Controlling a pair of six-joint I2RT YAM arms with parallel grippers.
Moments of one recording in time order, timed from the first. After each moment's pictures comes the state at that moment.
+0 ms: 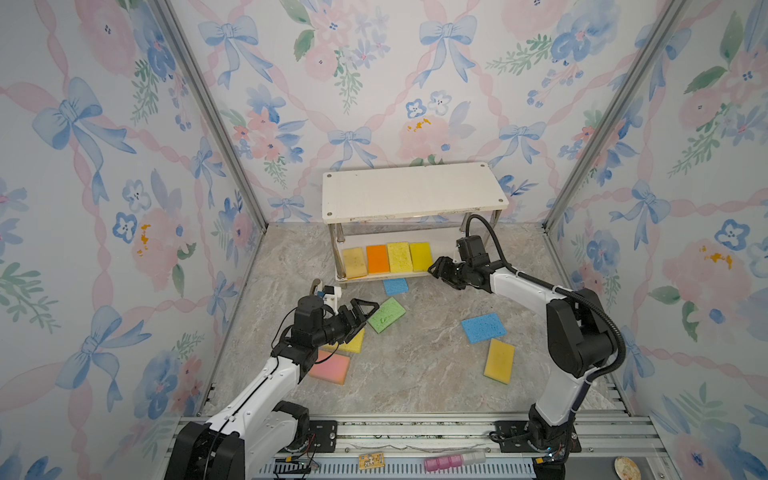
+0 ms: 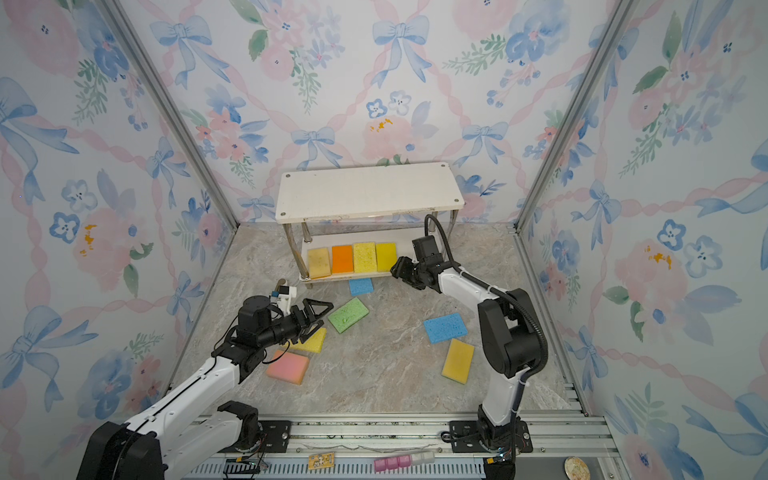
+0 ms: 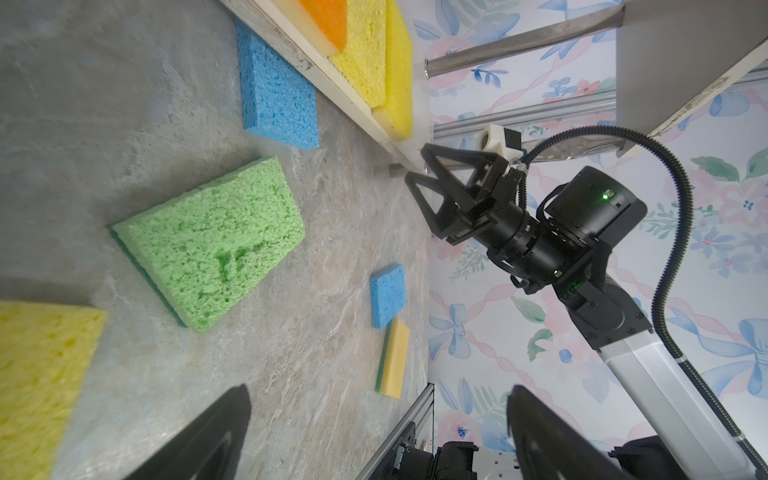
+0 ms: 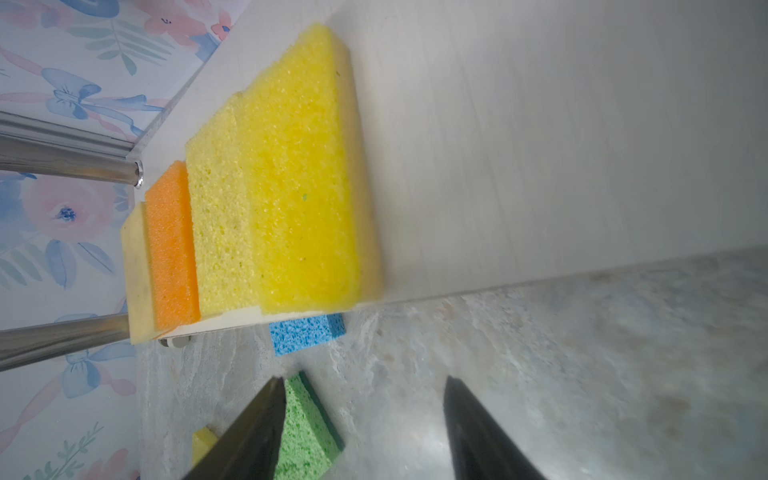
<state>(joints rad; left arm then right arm) -0.27 0.98 0.41 0.11 0.60 -1.07 0.39 1.78 1.23 -0.26 -0.21 0.74</state>
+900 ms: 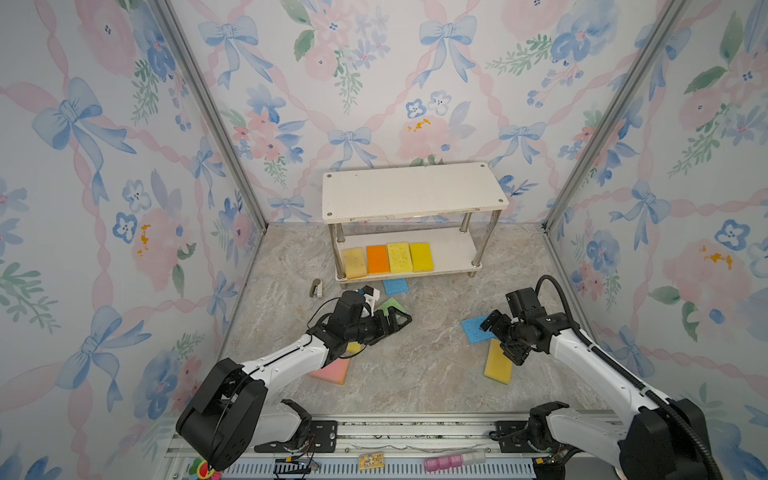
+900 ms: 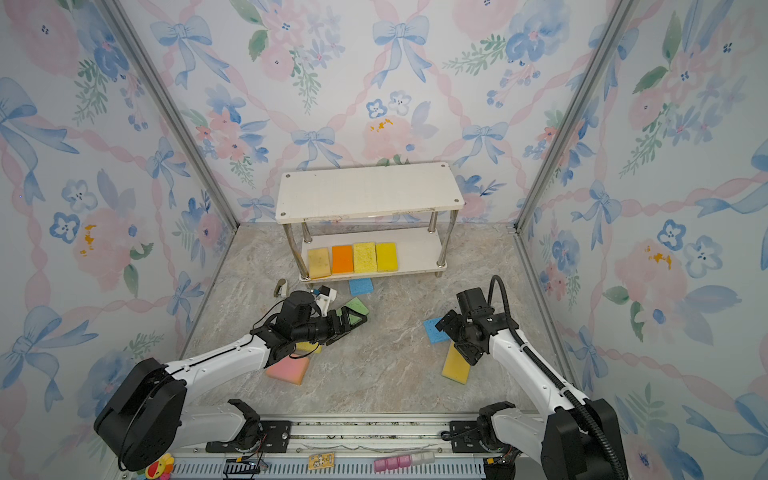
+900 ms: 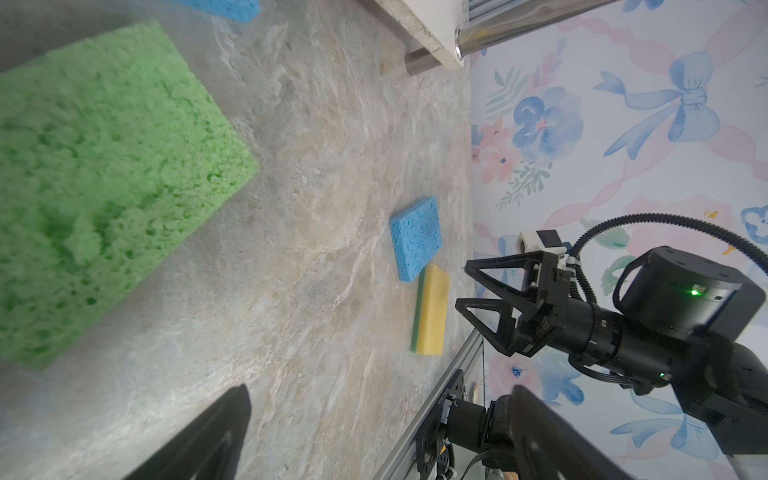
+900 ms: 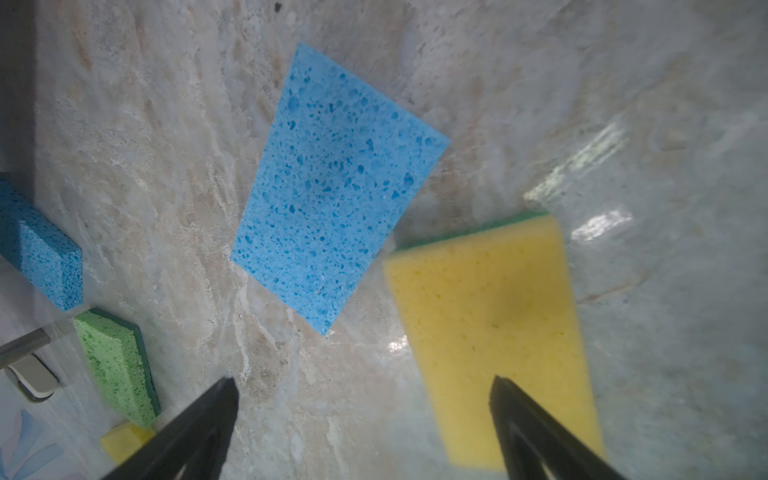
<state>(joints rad) -0.57 1.28 0.55 0.14 0.48 -0.97 0.24 1.13 0.70 -0.77 -0.09 1.05</state>
